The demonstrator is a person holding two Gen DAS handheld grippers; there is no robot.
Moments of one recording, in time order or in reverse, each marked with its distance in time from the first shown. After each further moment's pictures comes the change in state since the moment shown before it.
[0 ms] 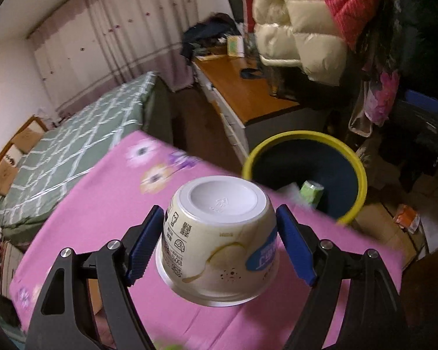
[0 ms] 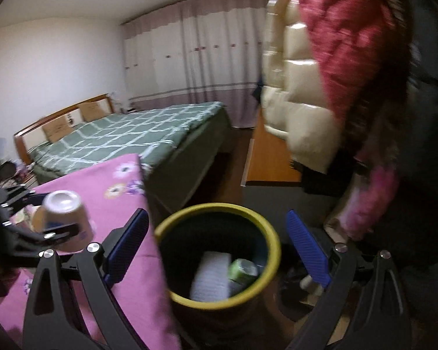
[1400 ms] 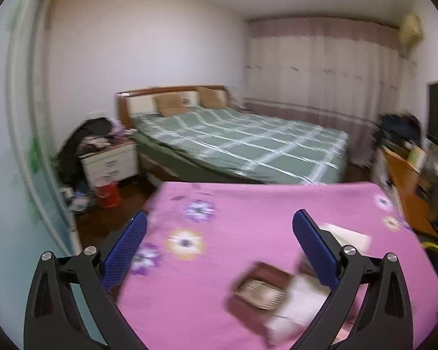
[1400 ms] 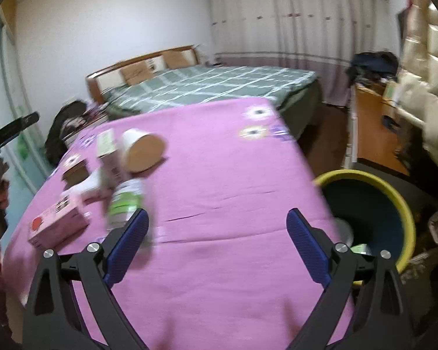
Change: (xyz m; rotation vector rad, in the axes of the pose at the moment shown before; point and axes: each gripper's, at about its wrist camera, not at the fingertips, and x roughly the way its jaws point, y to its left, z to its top) left arm -0.202 0.256 -0.240 -0.768 -0.245 0.754; right arm 0.023 0.195 -0.062 -0.243 0.227 0.419
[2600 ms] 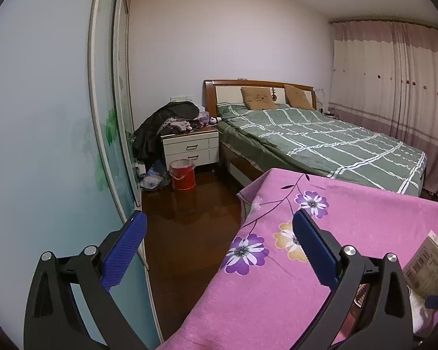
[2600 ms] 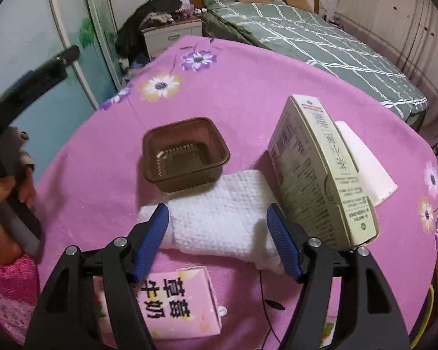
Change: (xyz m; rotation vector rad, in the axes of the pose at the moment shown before) left arm 0.044 0.079 -0.044 -0.132 0.028 0.379; right arm 0.166 0.230 0.061 -0.472 0.379 0.232
